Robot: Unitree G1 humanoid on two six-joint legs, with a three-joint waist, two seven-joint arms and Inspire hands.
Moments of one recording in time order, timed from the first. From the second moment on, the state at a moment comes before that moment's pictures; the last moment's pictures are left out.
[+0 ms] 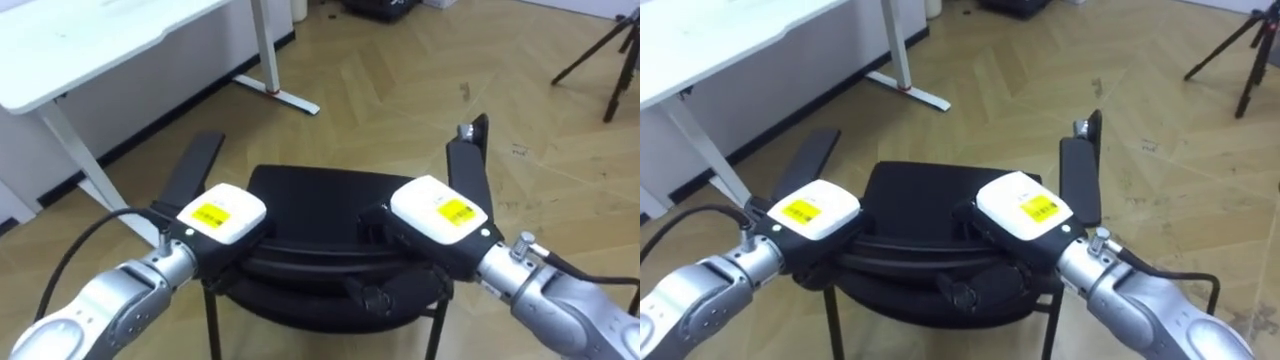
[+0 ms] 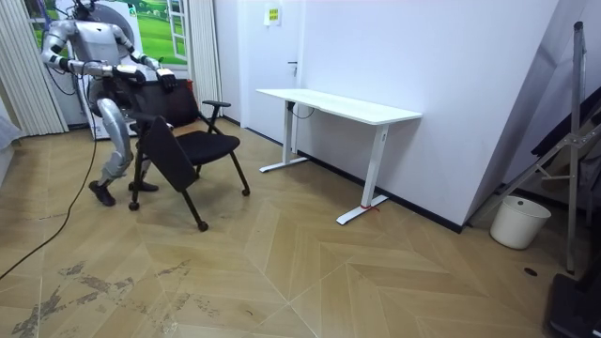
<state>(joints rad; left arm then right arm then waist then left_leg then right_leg) -0.02 0.68 -0.37 0.04 0.95 -0.25 -0.15 0.03 -0.70 0.36 -0.01 -0.71 -0.43 0.04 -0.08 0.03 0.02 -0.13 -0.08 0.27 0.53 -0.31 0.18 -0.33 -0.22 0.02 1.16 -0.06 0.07</state>
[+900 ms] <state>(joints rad) -0.07 0.69 -0.39 0.02 1.00 -0.25 -0.12 0.12 -0.66 0.34 -0.04 -0.64 -0.42 0.05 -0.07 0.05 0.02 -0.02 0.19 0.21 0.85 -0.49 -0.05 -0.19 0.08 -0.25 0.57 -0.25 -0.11</state>
